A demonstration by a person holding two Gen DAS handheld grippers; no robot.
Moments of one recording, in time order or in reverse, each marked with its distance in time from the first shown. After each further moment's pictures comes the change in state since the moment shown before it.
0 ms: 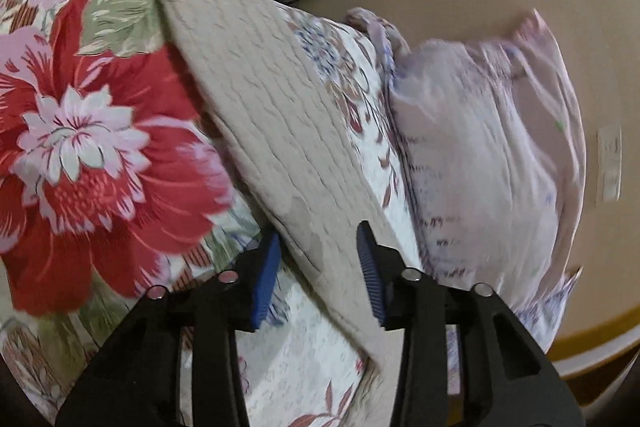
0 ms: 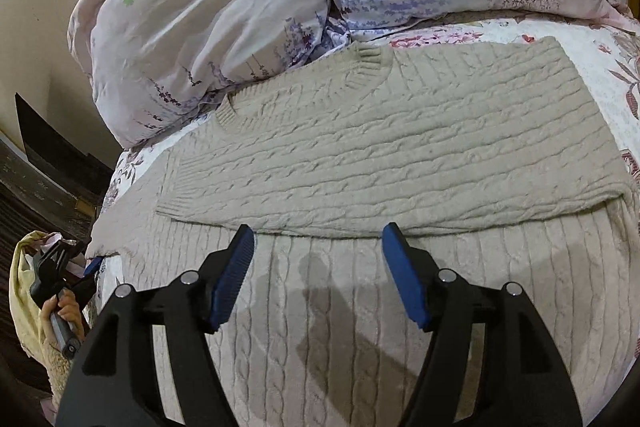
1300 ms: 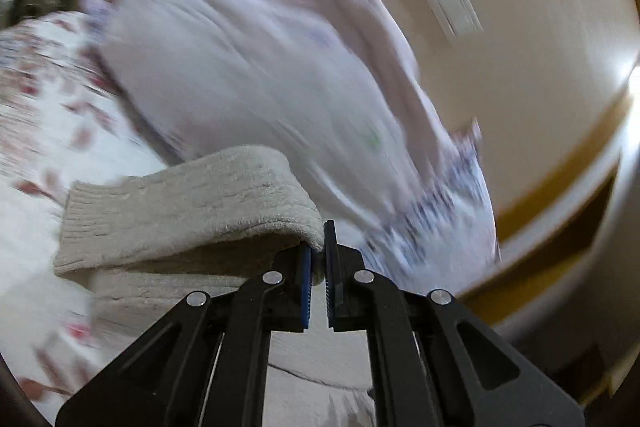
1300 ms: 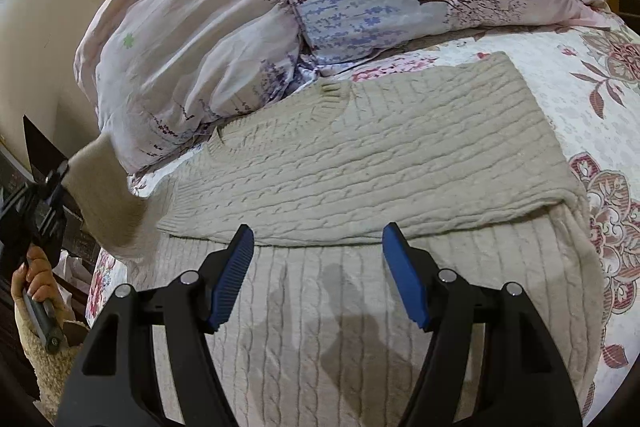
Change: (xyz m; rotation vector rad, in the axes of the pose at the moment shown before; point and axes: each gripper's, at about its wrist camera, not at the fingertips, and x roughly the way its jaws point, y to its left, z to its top) left arm 0.035 -0.198 -0.147 0.513 0.132 -0.398; right arm -0.039 -0.037 0.006 0.043 -0.092 0.003
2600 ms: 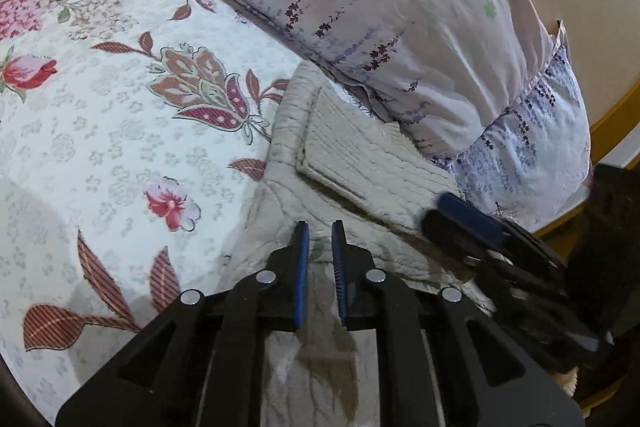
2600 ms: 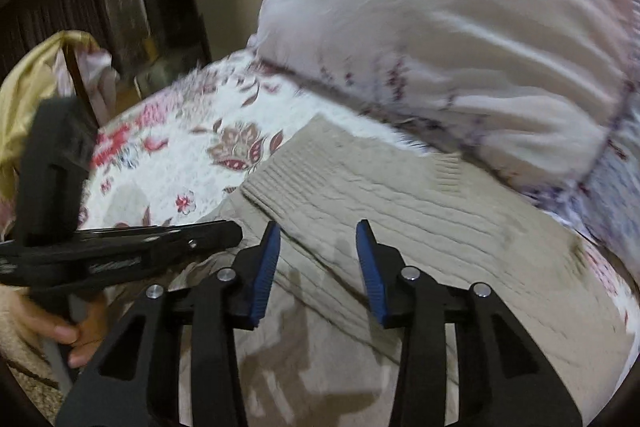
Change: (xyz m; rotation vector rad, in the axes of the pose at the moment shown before) left arm -0.001 0.088 -0.081 0.056 0.183 0.315; right arm 0.110 0.232 -0.027 -0.836 0.134 0.116
